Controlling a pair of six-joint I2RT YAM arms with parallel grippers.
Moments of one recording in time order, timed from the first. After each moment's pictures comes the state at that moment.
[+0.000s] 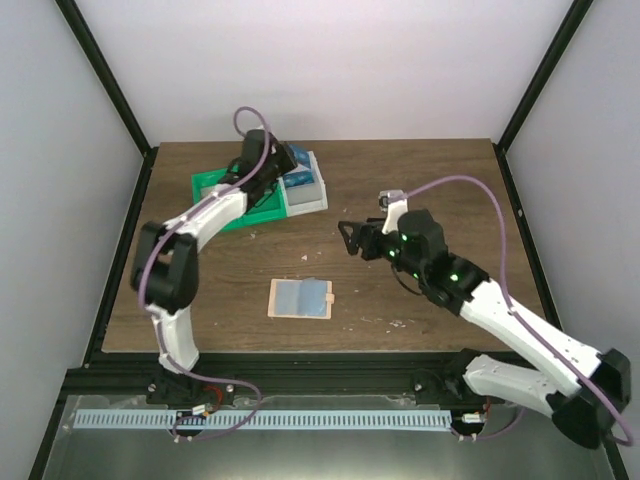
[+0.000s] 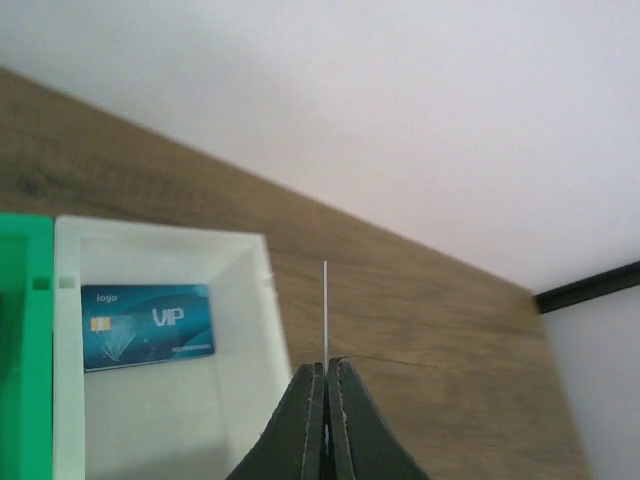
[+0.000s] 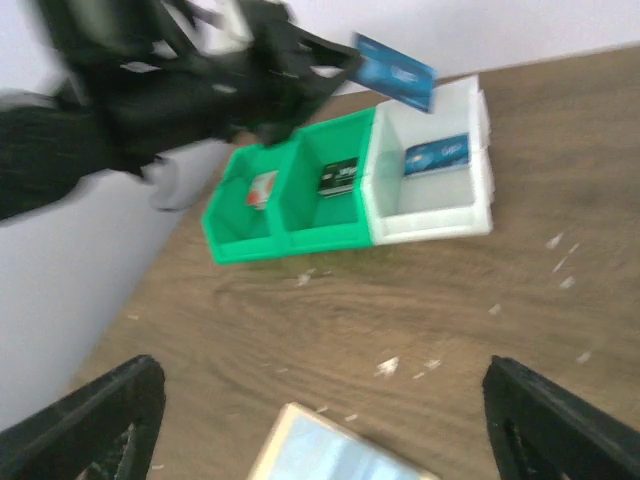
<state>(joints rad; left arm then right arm) -0.38 1.97 1.52 0.00 0.02 -0.75 0.74 0.97 0.86 -0.22 0.04 0.55</state>
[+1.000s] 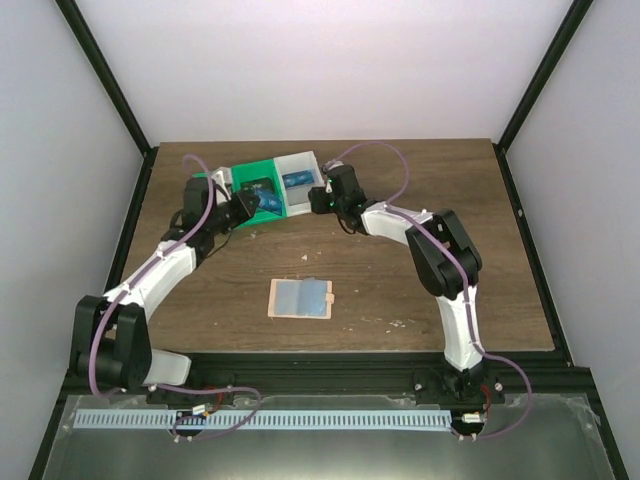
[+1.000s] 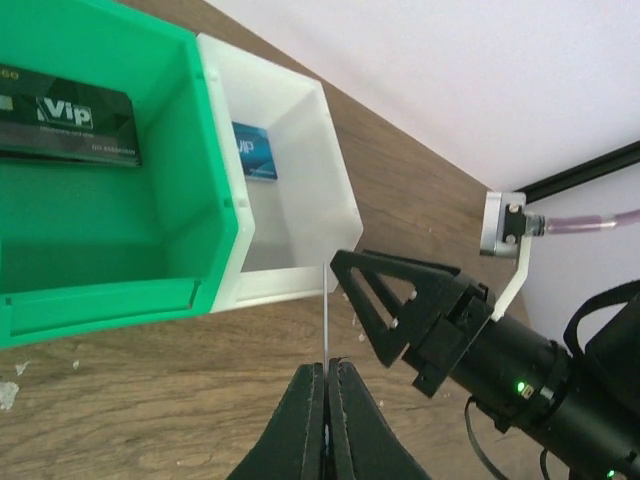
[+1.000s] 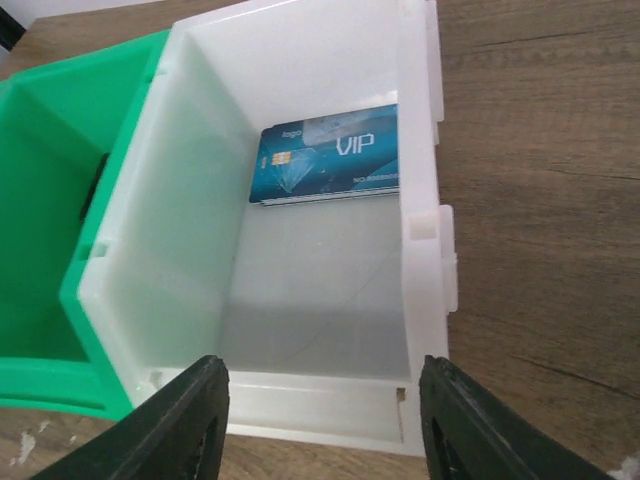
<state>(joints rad) -0.22 1.37 0.88 0.02 0.33 -0.71 0.57 2.10 1.44 0.10 -0.01 0.39</state>
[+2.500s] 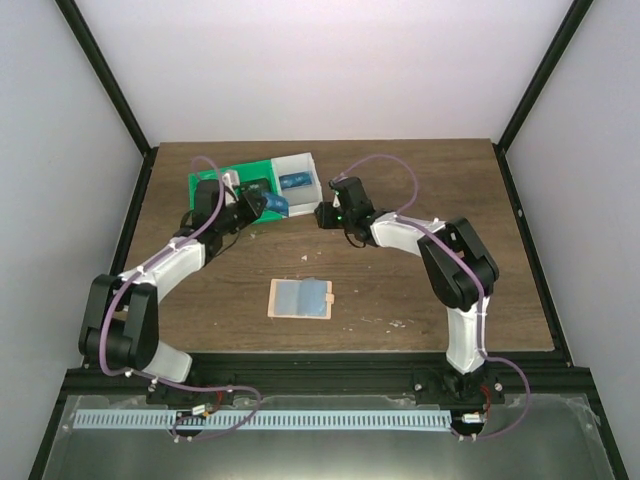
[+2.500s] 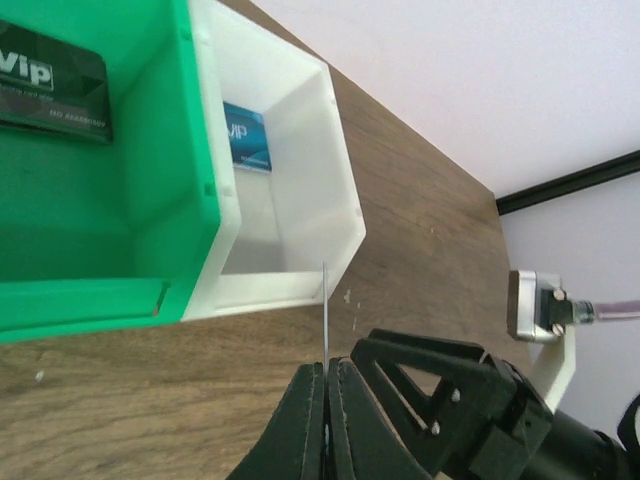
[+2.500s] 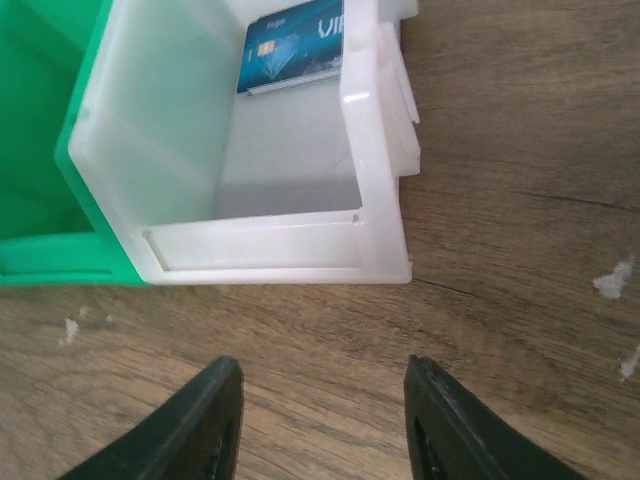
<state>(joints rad) -0.23 1.47 0.85 0.15 0.35 -0.78 0.58 1.98 1.26 0.05 -0.08 0.49</state>
